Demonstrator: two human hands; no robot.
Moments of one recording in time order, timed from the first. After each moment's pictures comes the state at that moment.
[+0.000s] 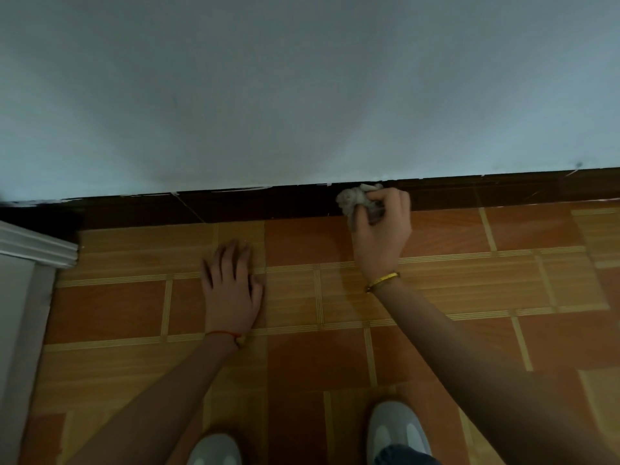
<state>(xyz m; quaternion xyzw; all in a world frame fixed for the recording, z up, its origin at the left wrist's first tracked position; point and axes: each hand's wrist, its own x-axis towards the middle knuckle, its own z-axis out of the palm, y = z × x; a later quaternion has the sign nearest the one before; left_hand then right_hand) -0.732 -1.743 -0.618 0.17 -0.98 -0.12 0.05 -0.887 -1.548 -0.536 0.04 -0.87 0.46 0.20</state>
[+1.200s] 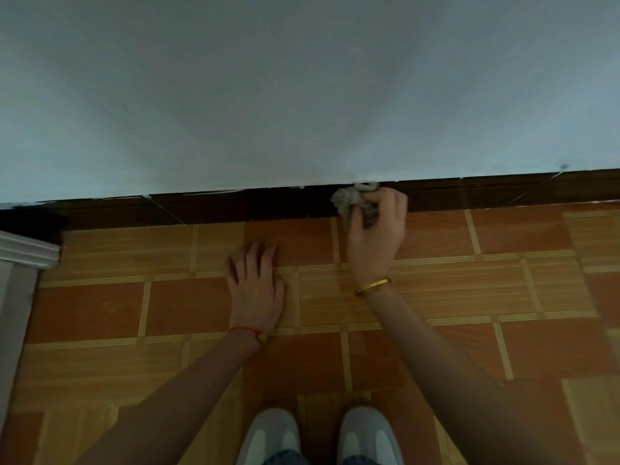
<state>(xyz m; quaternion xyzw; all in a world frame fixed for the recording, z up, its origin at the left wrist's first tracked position) -0.763 -1.674 -0.611 0.15 -0.98 -0.15 0.01 -0.897 -1.522 -0.538 0.05 -0.85 0.47 0.22</state>
